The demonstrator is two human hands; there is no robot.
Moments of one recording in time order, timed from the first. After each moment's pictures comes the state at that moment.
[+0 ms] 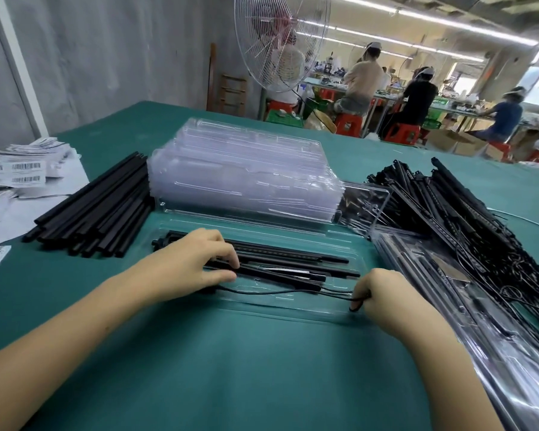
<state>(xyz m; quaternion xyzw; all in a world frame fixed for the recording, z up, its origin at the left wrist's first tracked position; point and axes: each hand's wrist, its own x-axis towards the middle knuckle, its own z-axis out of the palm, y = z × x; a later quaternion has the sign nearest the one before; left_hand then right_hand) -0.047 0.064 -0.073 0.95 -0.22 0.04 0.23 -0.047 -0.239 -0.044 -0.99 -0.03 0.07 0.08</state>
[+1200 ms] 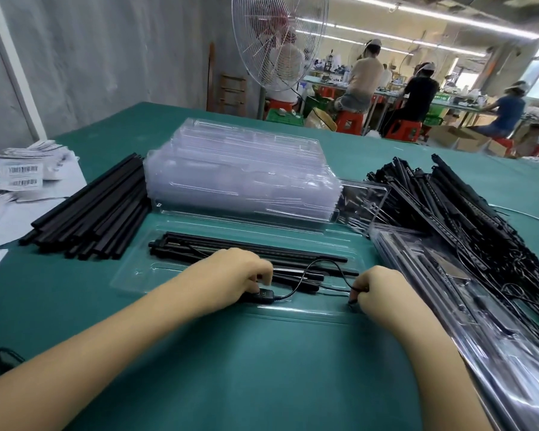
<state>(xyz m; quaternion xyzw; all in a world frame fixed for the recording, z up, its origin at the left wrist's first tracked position) -0.046 0.006 -0.070 0.95 -0.25 0.02 0.16 -0.044 -0.238 -0.050 -0.99 0.00 0.05 0.11</state>
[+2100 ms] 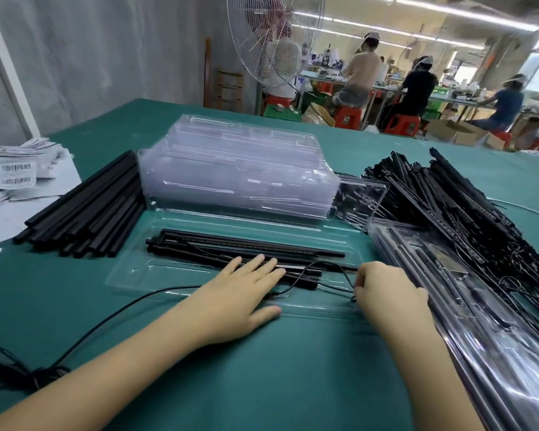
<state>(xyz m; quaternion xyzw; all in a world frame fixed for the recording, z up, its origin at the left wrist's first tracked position) -0.063 -0.012 -0.100 0.97 -0.24 -0.04 0.04 -0.061 -0.226 -0.046 -0.99 0.09 -0.01 0.06</state>
